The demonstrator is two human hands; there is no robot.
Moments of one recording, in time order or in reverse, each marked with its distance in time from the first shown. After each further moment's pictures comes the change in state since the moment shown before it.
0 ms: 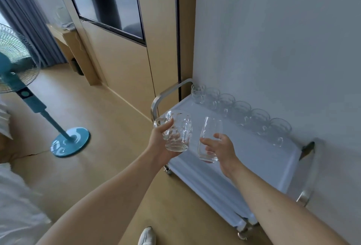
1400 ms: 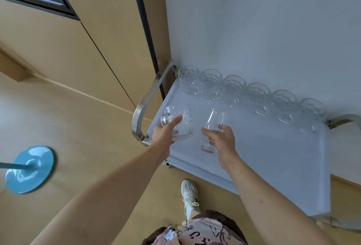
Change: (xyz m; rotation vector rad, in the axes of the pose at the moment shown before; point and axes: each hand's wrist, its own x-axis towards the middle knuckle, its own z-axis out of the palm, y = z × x) left_hand 0.283 0.111 -0.075 0.646 0.407 -0.088; right_hand 0.225 0.024 0.089 0.225 0.416 0.242
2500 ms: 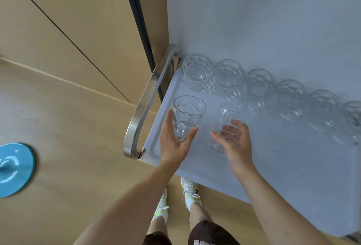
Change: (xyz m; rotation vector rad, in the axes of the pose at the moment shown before) left_hand 0.104 -0.035 0.015 0.451 0.000 0.569; right_hand 0.069 0.009 0.035 -0.028 0.122 -0.157
